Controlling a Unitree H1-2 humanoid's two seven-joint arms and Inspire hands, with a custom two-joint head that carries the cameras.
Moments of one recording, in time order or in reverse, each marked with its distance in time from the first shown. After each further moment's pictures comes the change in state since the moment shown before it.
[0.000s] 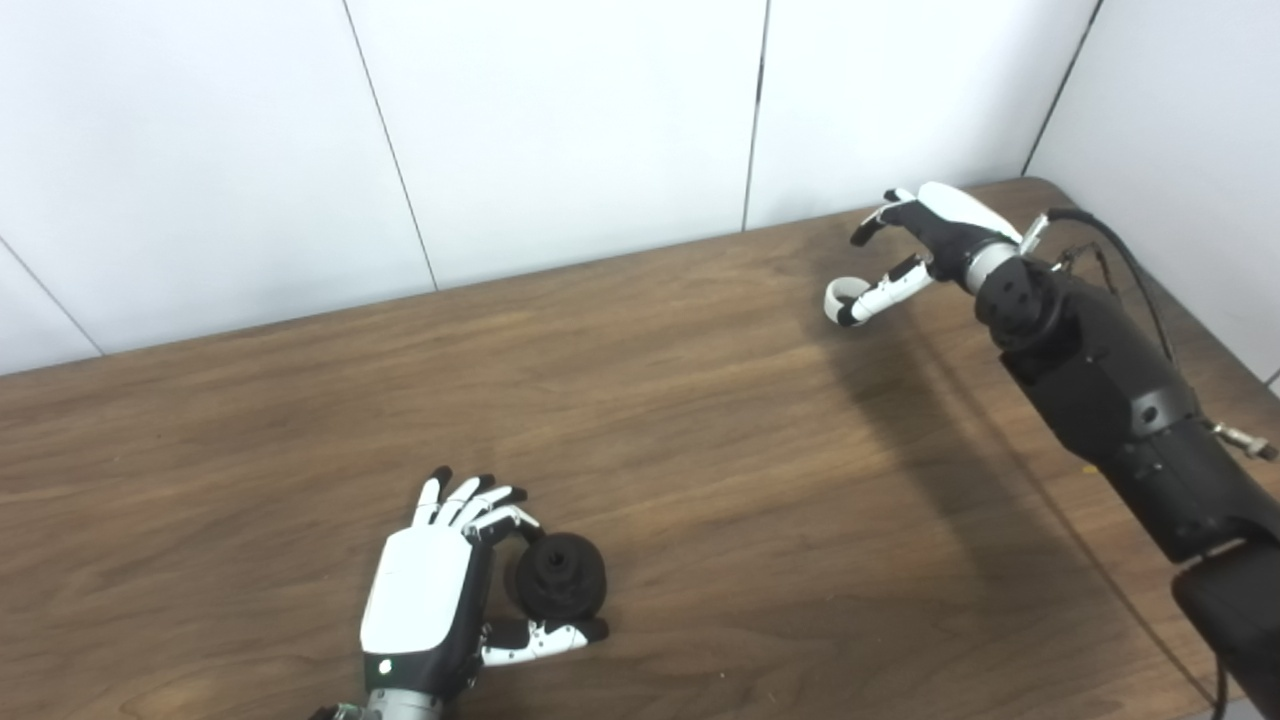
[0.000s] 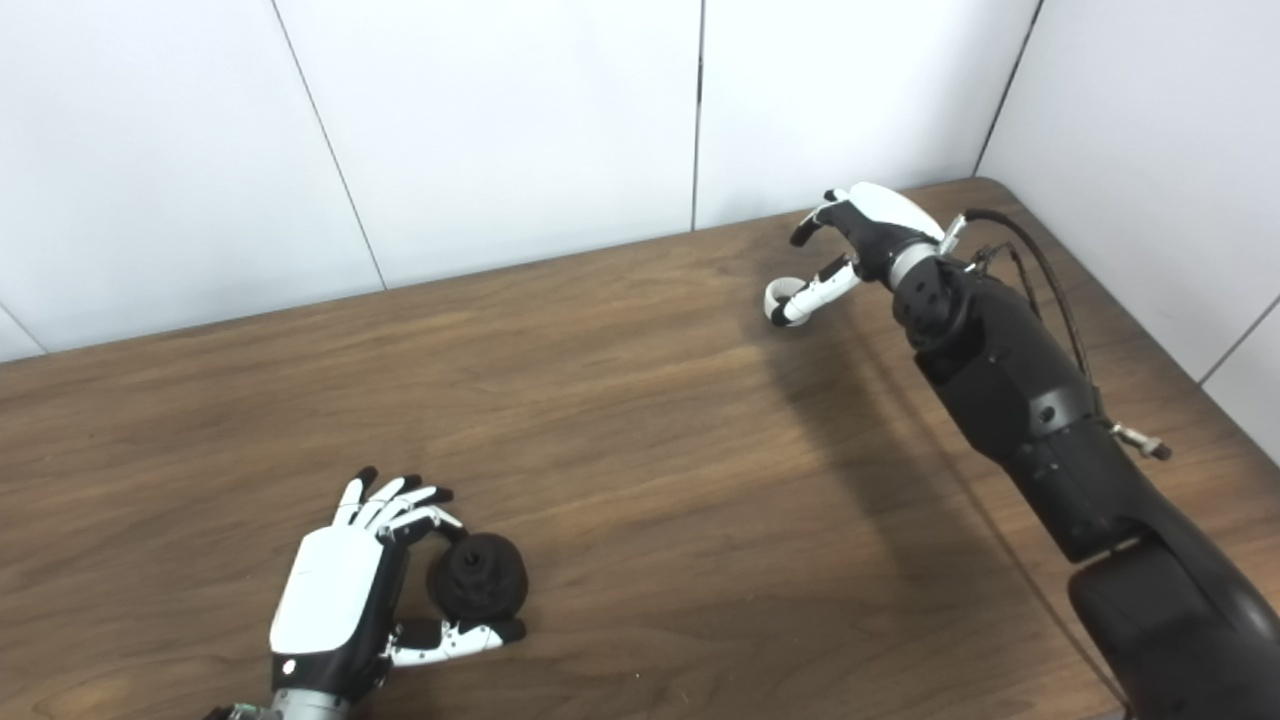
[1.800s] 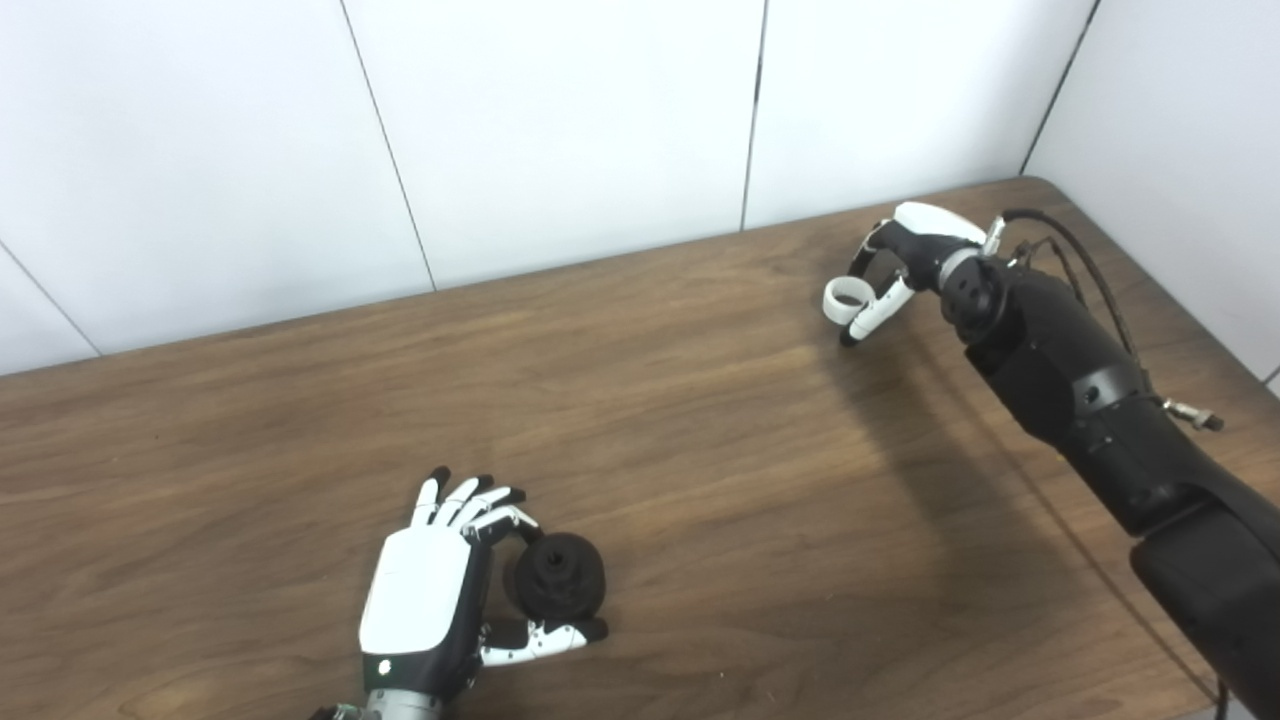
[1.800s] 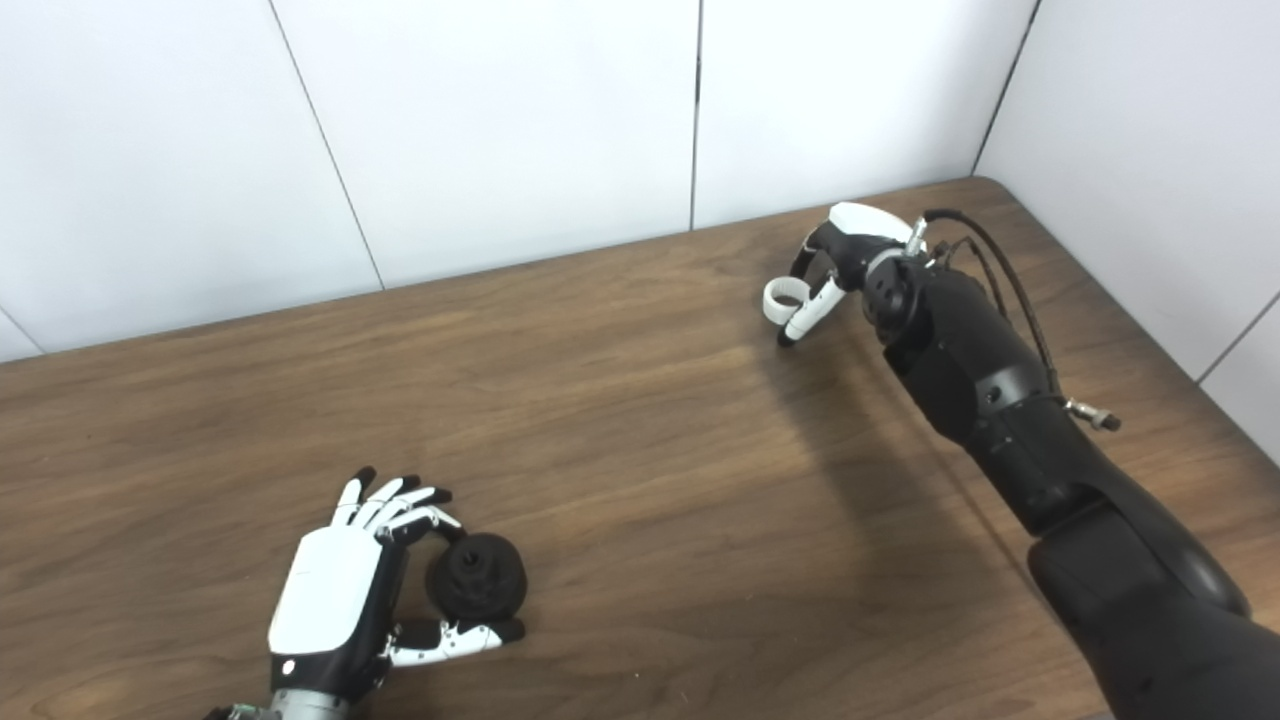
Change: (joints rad) left arm 0.001 0.000 -0.001 -0.003 0.004 0.006 -0.006; right arm -0.062 0.034 0.063 0.123 -0.115 0.002 0.057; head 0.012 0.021
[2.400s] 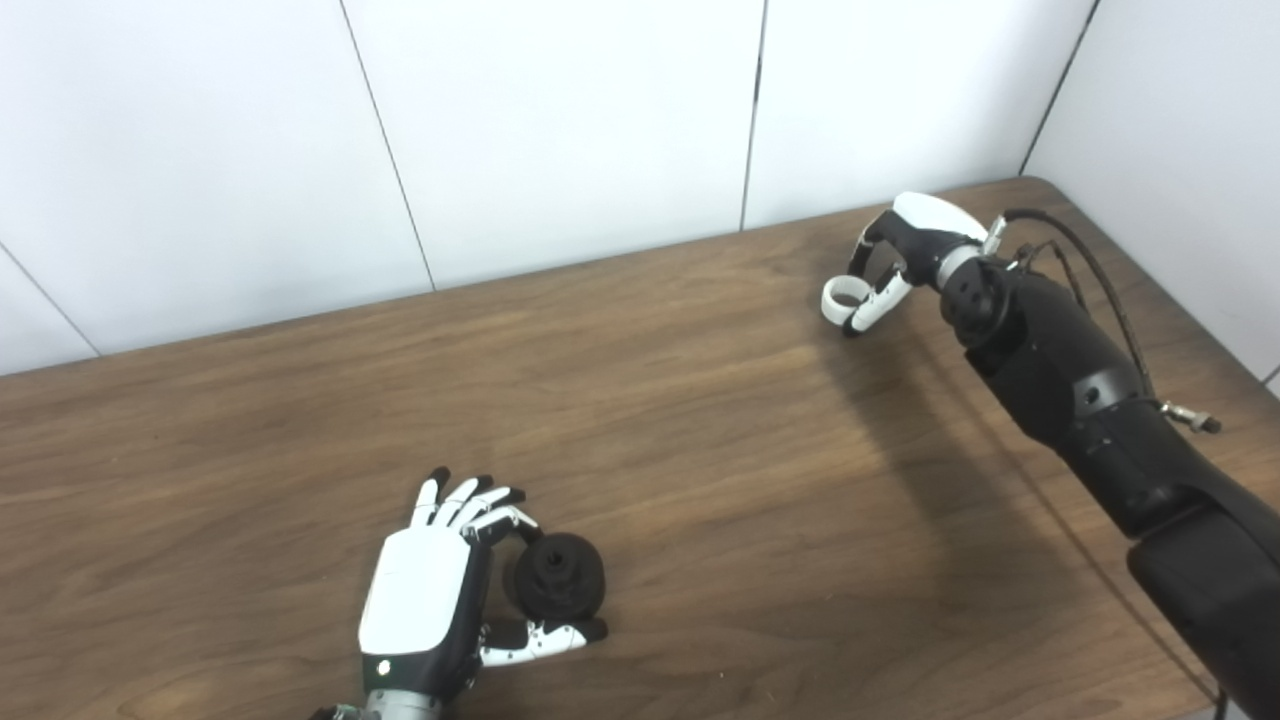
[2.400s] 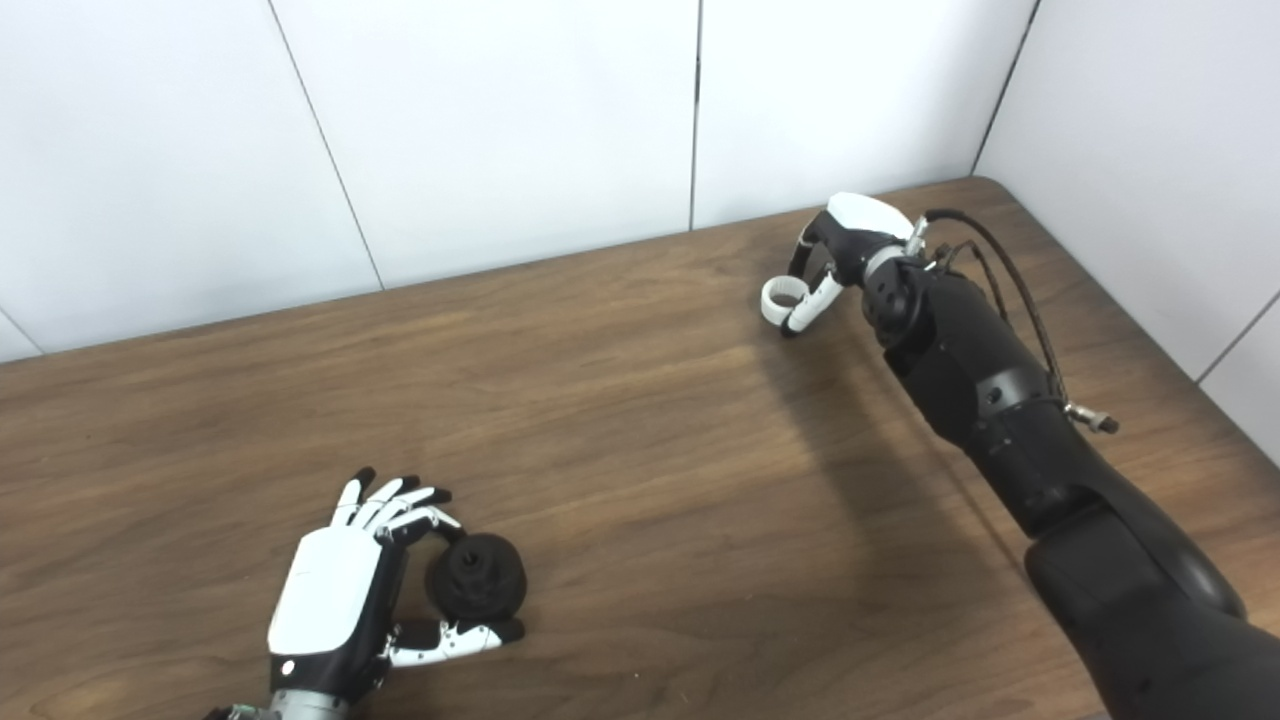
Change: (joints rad) left arm 0.001 0.000 0.001 -0.002 0.000 0.001 -0.003; right arm 0.004 0.007 -0.013 0.021 0.027 -0.052 -0.077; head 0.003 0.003
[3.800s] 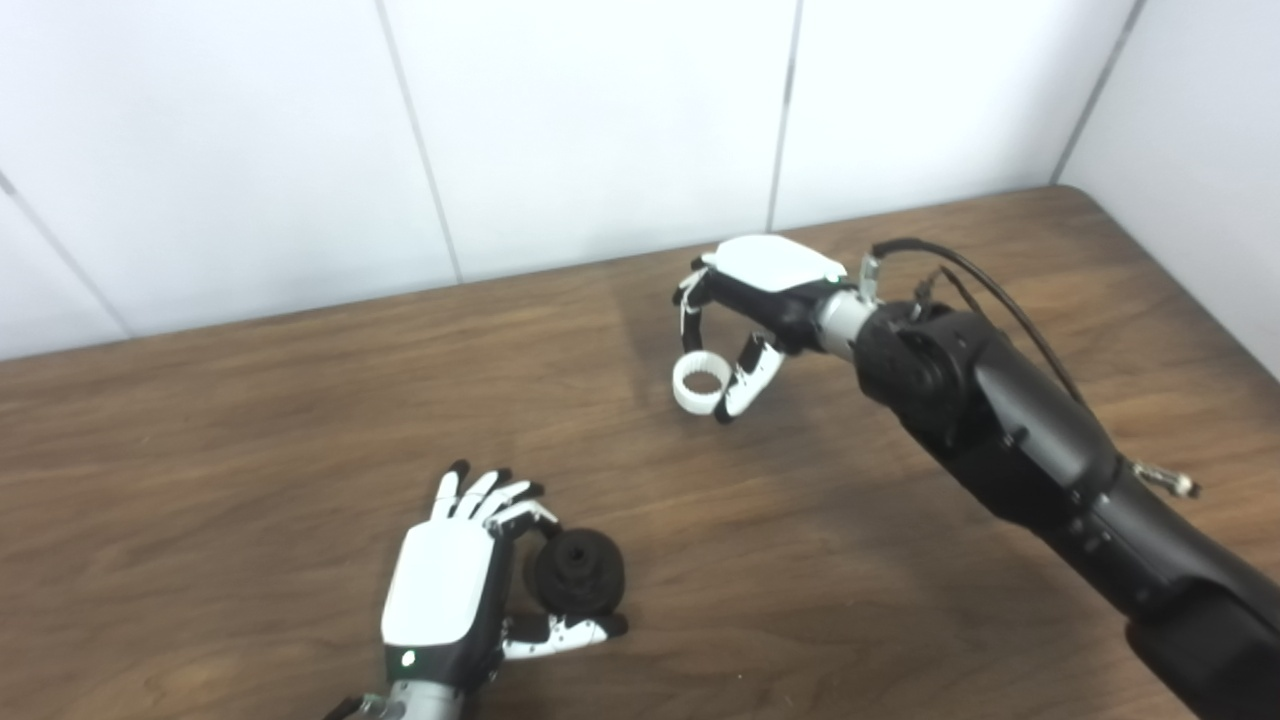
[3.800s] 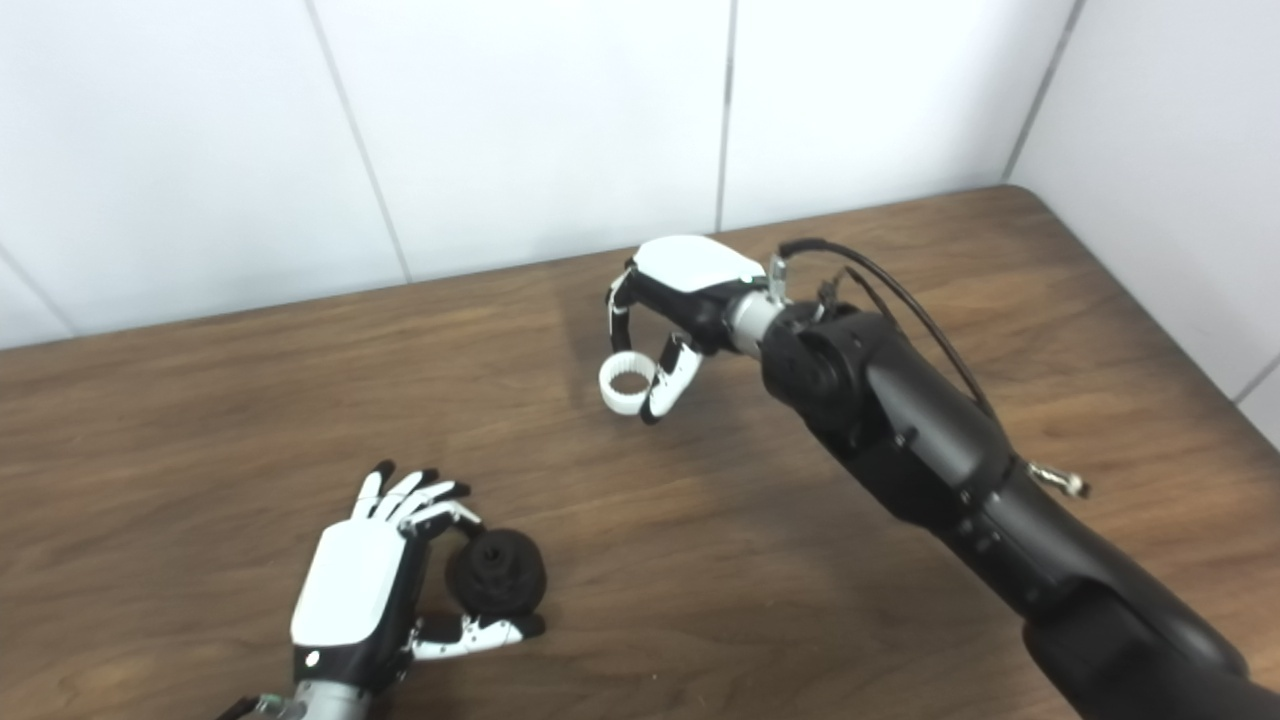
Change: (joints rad) left arm 0.008 -0.023 -0.022 -0.011 0.044 0.039 0.004; right arm 0.092 0.074 0.174 -0.646 -0.086 -0.059 0.306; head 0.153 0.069
